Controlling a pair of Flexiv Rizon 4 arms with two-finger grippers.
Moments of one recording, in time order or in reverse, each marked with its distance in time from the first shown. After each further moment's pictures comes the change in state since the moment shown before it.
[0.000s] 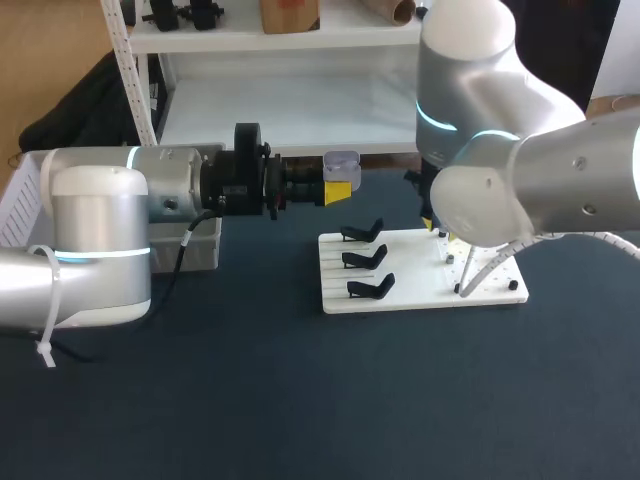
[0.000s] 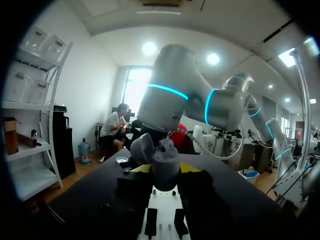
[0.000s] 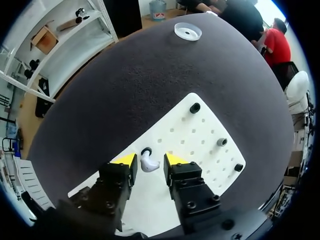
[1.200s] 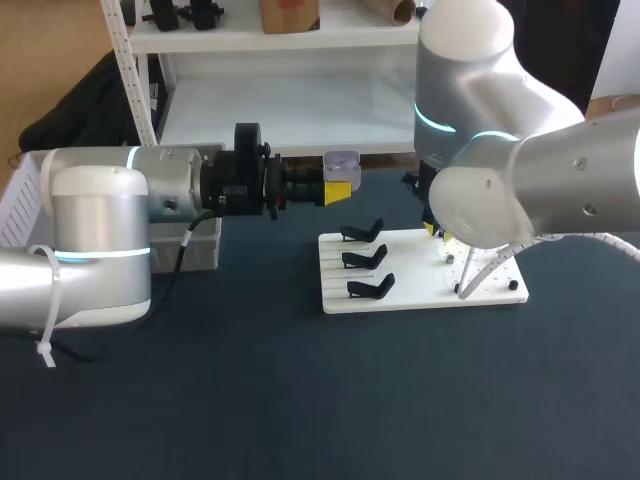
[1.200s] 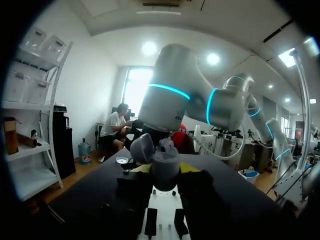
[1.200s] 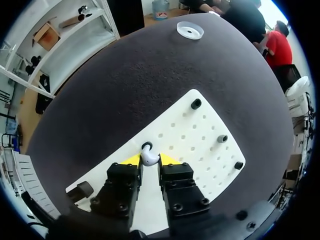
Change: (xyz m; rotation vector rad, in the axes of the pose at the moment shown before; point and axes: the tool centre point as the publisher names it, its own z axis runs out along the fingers) left arm 0.000 0.000 0.000 0.000 0.000 0.000; right arm 0.007 0.000 -0.001 -0.001 0.010 -0.026
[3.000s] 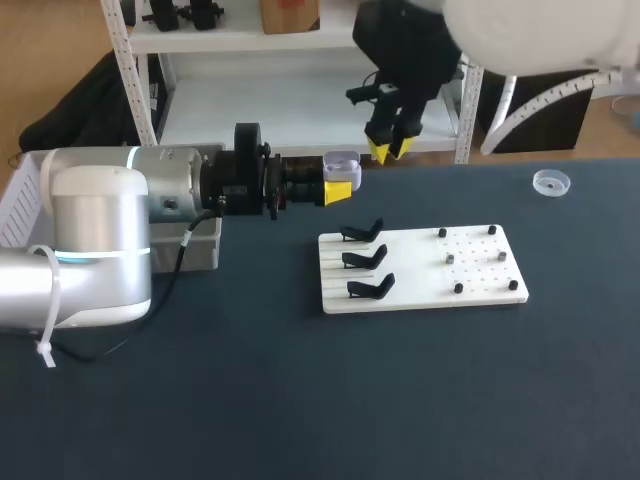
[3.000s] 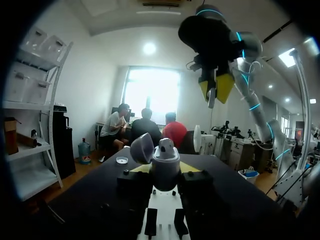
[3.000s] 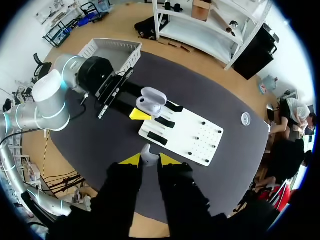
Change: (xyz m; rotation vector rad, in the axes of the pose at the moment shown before) left arm 0.000 0.000 0.000 0.000 0.000 0.000; right arm 0.114 0.019 -0.271 -0.252 0.096 -1.129
